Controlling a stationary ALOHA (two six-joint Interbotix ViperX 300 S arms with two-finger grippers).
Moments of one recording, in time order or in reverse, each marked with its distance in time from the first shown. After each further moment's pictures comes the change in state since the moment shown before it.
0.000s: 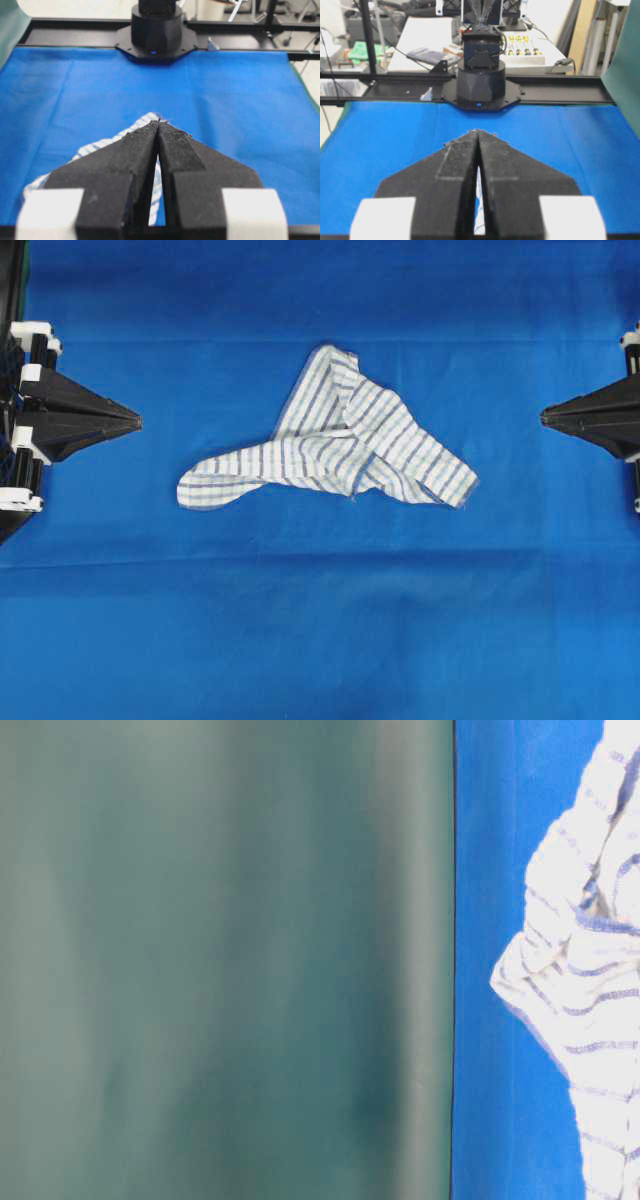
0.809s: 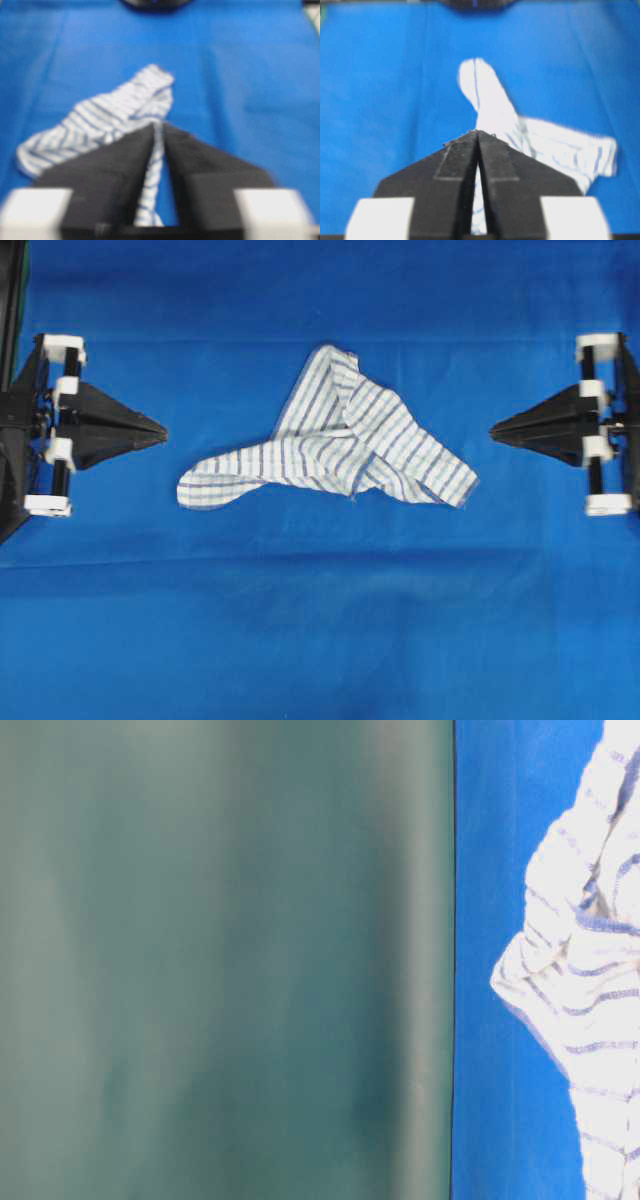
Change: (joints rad) left arm -0.008 0.138 -0.012 -0.025 0.038 0.040; right arm -0.021 0.233 -0.078 0.009 0.189 0.034
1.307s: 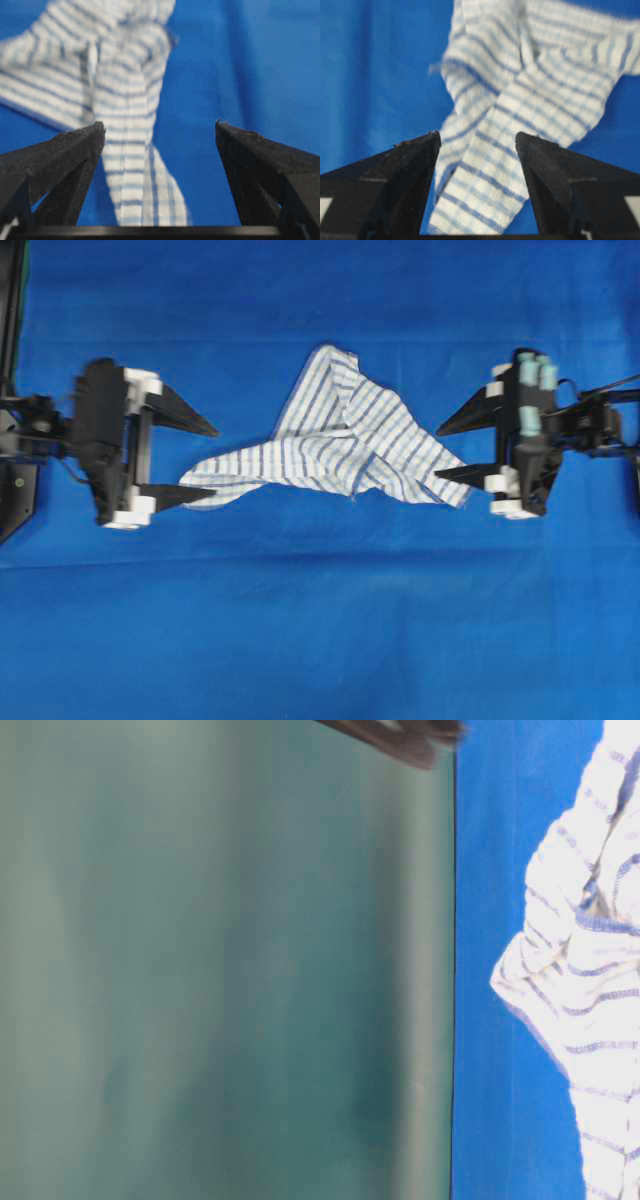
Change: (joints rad) left arm 0.000 0.374 -0.044 0.000 -0.023 -0.006; right arm -0.031 0.414 -0.097 0.014 0.063 -0.002
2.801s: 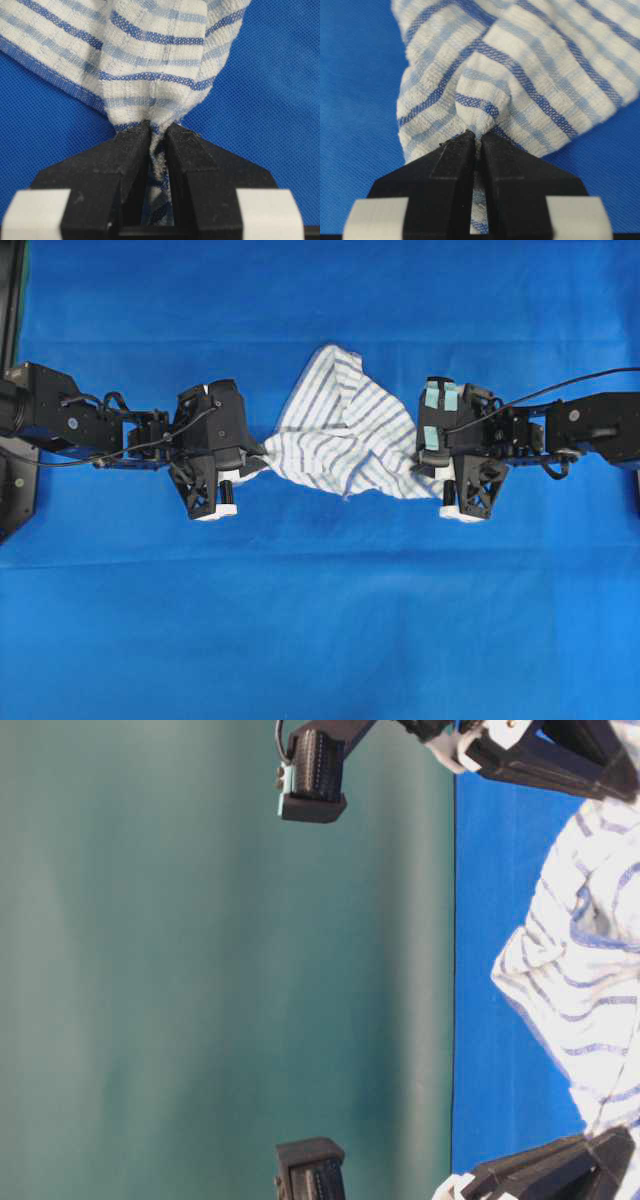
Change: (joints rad) left arm 0.069 0.531 -0.173 -0.009 0.012 -0.028; right arm -0.029 0.344 -0.112 0.008 0.012 0.002
